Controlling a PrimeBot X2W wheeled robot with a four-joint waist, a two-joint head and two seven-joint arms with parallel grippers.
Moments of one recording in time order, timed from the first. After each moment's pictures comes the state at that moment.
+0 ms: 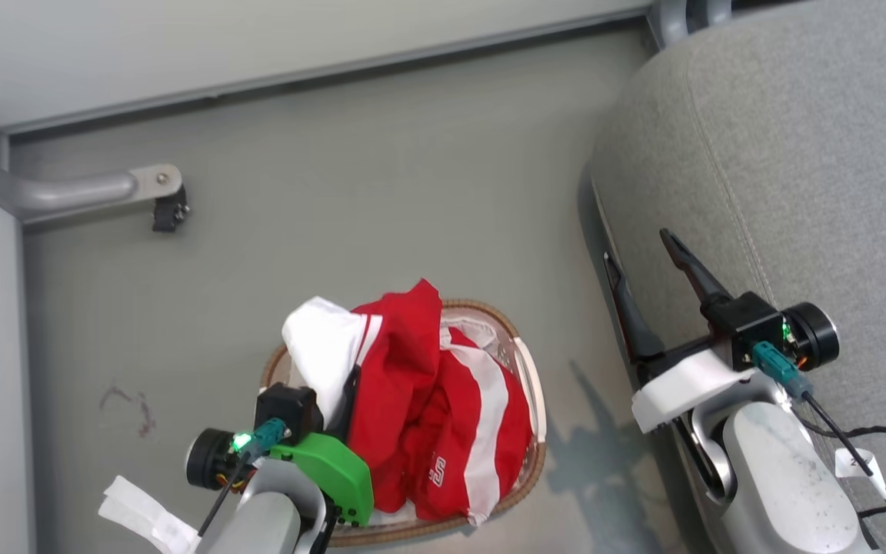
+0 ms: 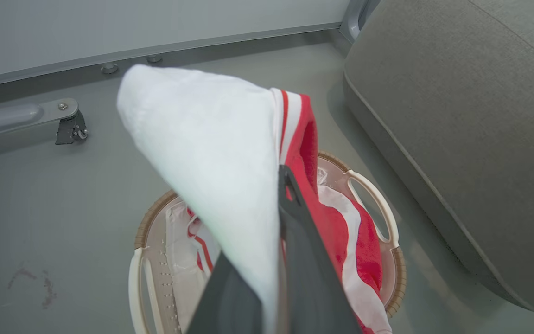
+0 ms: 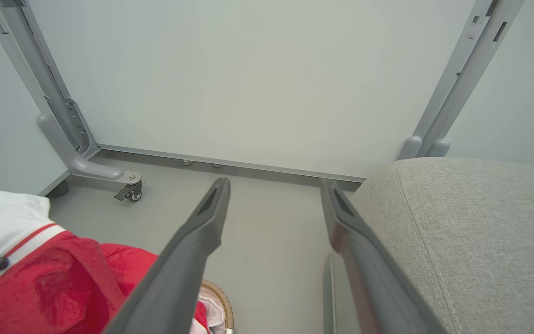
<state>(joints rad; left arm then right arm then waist) -0.35 0.05 -0.45 0.74 -0.32 -0.13 -0.26 -0.34 -0.05 0.15 0.29 0.03 0.13 -0.26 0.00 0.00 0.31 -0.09</state>
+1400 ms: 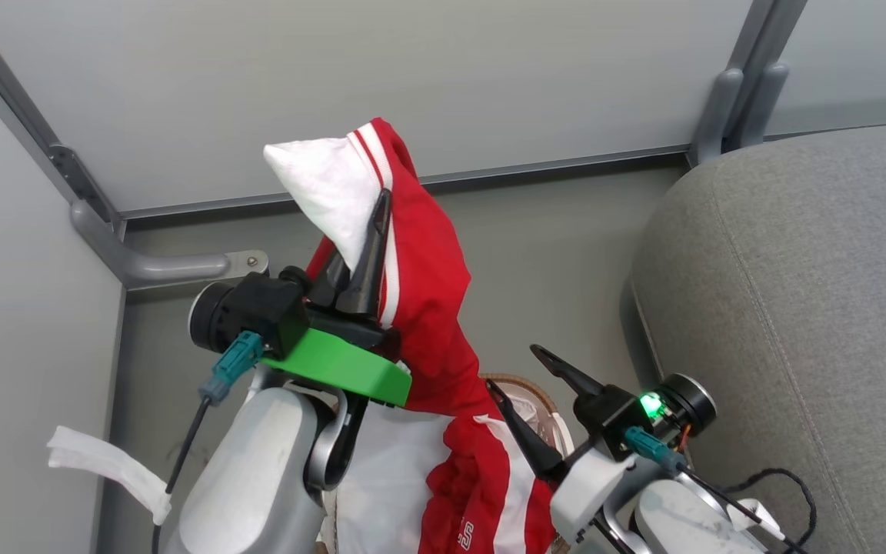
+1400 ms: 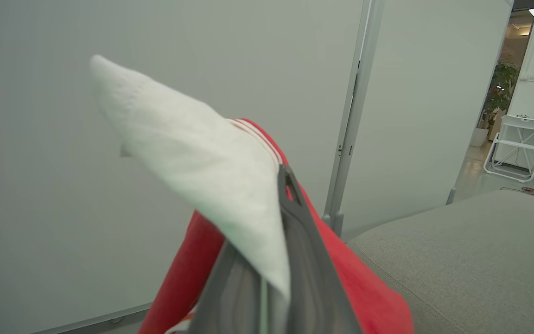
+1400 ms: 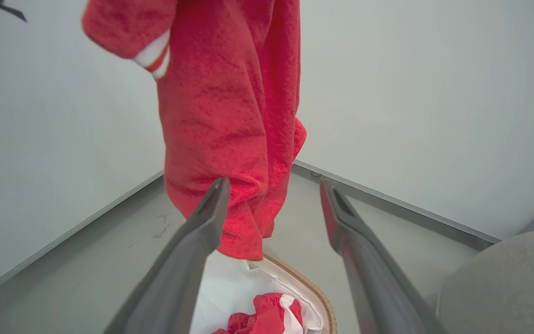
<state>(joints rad) -0.42 0.05 -0.43 0.24 -0.38 -0.10 -0.26 -0.28 -0.06 0.49 0.40 0.08 0.13 -0.26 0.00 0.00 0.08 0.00</state>
